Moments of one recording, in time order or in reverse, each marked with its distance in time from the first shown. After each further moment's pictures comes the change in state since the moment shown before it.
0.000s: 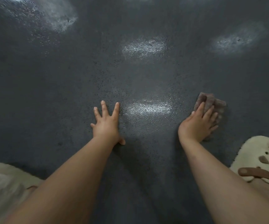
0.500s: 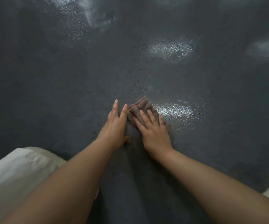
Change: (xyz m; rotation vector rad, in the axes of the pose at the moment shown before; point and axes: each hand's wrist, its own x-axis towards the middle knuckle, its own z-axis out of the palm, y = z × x) left_hand -0.020 -0.080 0.001 -0.059 0.113 0.078; right_hand -0.126 -0.083 0.059 -0.213 -0.373 -1.237
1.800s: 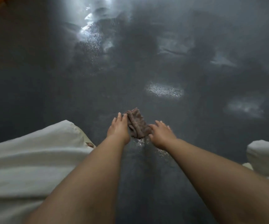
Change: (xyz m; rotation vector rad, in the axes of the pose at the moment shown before) left_hand -0.123 -0.004 -0.029 -0.239 0.178 -0.154; right_hand -0.061 -0.062 -0.131 0.002 -0.307 0.219
